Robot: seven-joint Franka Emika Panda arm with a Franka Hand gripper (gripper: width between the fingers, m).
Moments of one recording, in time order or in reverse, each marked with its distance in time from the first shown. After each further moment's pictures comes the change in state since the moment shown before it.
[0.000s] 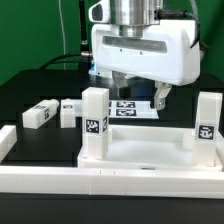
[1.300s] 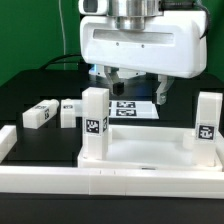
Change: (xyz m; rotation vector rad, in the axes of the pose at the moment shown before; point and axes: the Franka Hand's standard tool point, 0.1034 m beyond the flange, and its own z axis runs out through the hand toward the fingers) arm 0.017 -0.009 -0.014 -0.019 0.008 -0.295
